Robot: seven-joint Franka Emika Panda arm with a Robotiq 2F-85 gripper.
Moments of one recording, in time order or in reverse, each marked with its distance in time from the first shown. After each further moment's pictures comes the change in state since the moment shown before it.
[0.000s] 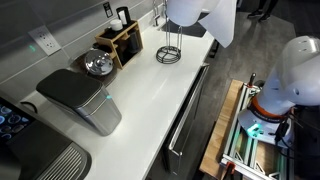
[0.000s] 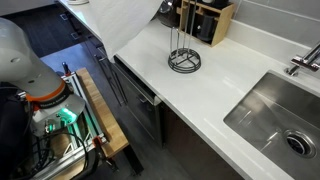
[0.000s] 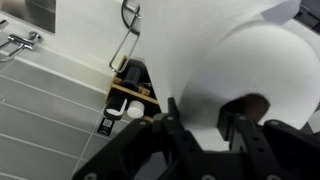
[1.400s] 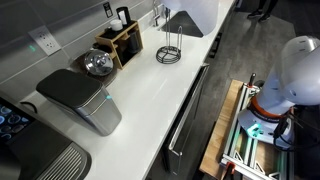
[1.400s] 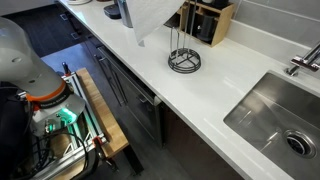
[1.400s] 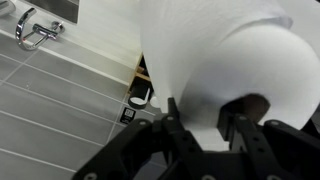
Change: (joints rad) arm -0.004 0.215 -0.092 0.251 0.043 -0.018 -0.089
